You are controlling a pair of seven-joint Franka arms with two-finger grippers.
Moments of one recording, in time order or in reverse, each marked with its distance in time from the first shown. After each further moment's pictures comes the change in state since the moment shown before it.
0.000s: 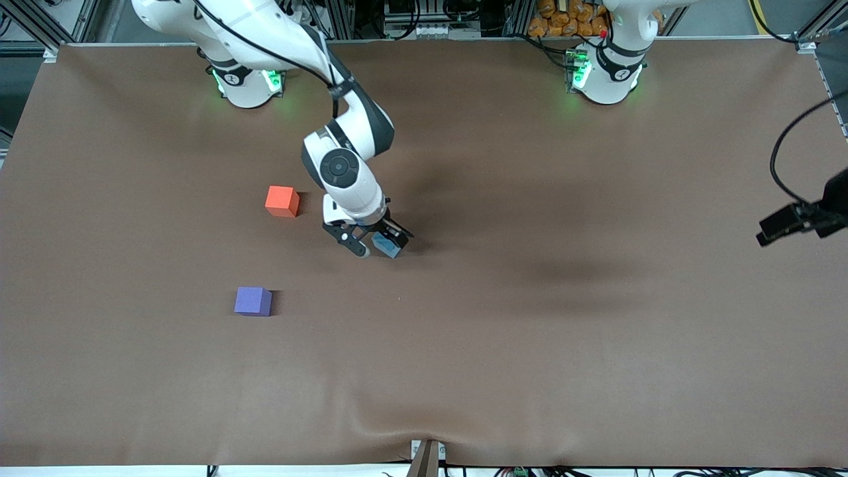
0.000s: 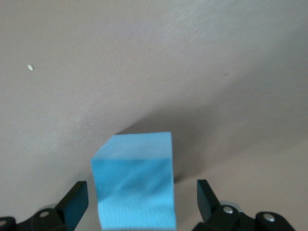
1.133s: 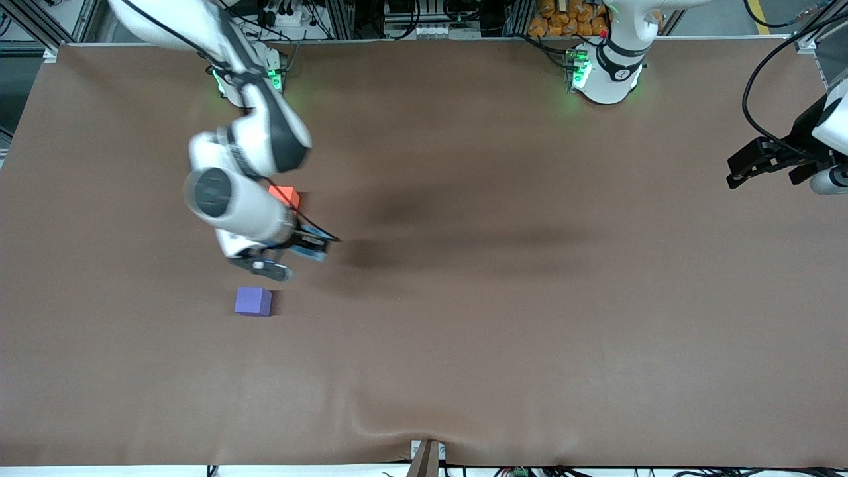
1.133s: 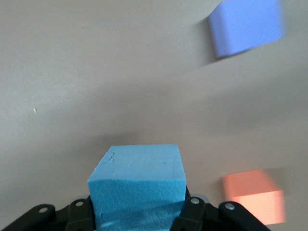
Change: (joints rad) left arm -0.142 -0.128 0.062 -0.056 0.000 -0.130 0.000; right arm -0.315 -0.290 -0.038 0.014 -0.009 -0.463 -0.733
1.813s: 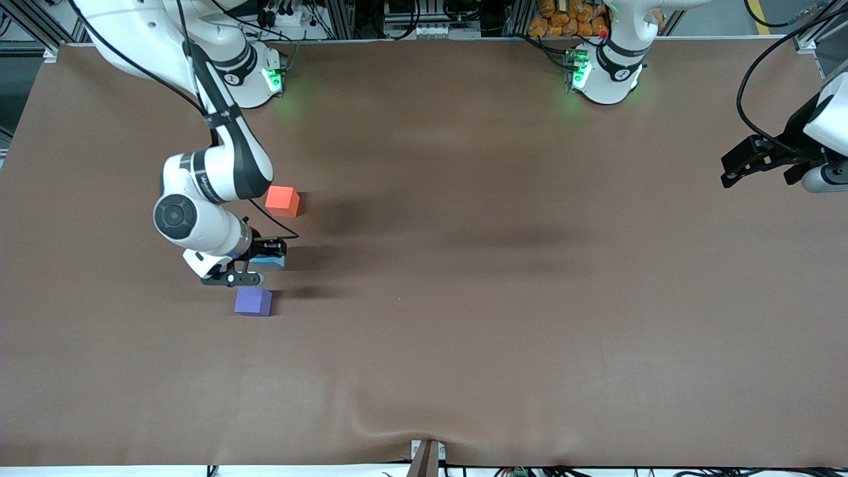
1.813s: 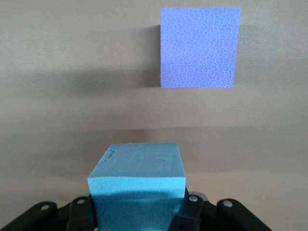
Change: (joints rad) left arm -0.014 0.001 -0.002 0.007 0.000 -0.001 0.000; right arm -0.115 0.110 0.007 -0.129 -0.074 0.191 -0.309
